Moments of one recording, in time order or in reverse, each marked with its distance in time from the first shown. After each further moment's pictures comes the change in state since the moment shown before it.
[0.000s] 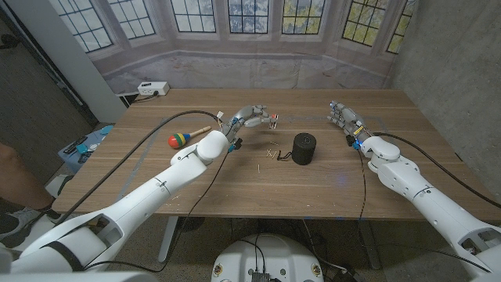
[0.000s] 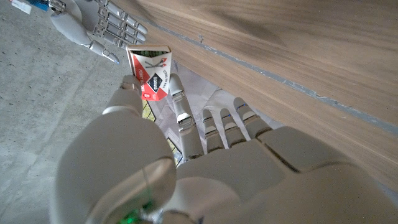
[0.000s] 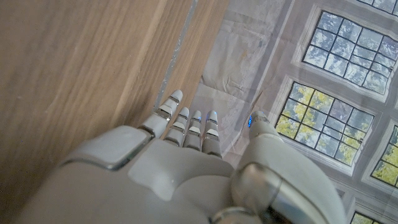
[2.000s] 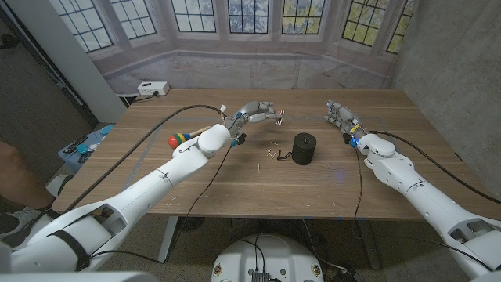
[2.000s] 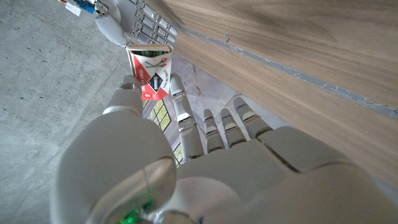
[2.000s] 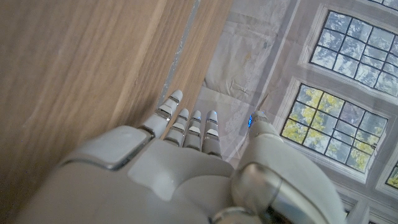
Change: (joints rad) left arm -0.063 -0.013 0.030 0.041 -0.076 -0.070 -0.087; left_hand 0.001 0.001 -0.004 0.004 0.000 -0.002 0.009 -0.006 0.004 -0.004 0.015 0.000 0.000 0.000 0.011 0.000 0.000 0.000 0.000 0.000 0.000; right arm 0.062 0.034 -0.025 0.077 -0.008 -0.011 0.021; right_hand 0.000 0.000 0.000 0.000 0.000 0.003 -0.004 0.000 0.000 0.003 0.003 0.000 0.000 0.000 0.000 0.000 0.000 0.000 0.000 0.000 0.000
